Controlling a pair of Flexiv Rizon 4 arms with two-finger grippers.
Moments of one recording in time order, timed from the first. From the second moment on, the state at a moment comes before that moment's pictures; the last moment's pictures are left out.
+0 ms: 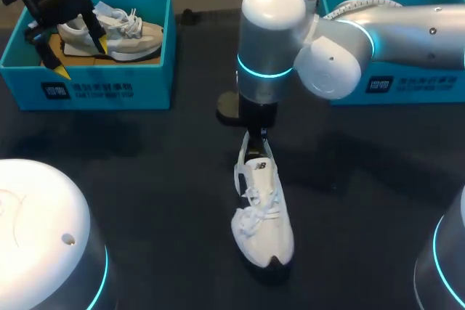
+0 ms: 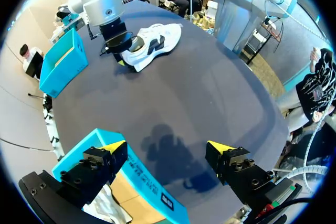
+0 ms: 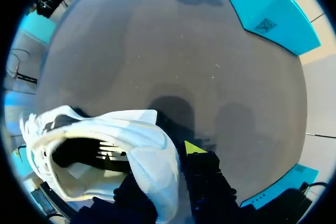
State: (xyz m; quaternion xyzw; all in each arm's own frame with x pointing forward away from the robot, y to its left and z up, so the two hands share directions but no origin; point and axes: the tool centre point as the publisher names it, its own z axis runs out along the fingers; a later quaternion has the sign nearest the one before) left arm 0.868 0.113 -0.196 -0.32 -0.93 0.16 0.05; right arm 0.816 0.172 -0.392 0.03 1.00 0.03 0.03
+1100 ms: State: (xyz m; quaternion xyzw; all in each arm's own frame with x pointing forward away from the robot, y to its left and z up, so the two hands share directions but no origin) left arm 0.868 0.112 -0.196 -0.32 -0.93 0.16 0.05; right arm 0.849 0.112 -0.217 0.03 1.00 0.01 0.08
